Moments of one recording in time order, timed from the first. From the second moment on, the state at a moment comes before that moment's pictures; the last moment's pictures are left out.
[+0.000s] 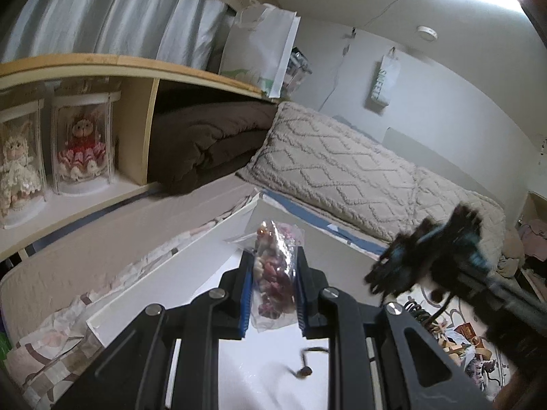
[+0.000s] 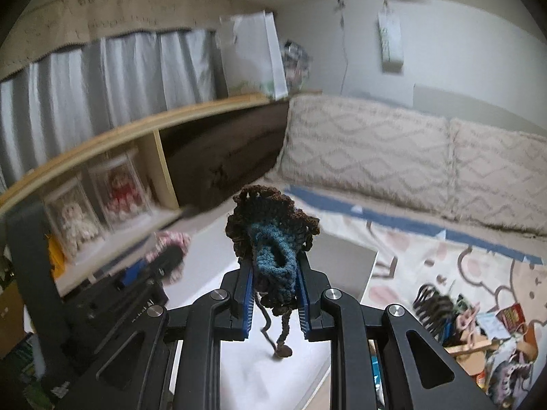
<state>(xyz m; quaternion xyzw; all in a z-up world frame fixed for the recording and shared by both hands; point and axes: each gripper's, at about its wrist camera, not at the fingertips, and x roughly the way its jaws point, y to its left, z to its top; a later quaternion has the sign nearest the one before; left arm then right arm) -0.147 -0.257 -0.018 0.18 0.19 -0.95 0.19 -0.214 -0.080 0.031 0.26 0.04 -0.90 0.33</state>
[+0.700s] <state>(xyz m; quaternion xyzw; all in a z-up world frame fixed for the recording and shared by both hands) -0.165 -0.256 -0.041 0.22 0.19 -0.94 0.19 -0.246 -0.120 -0.068 0.46 0.10 -0.81 0.34</state>
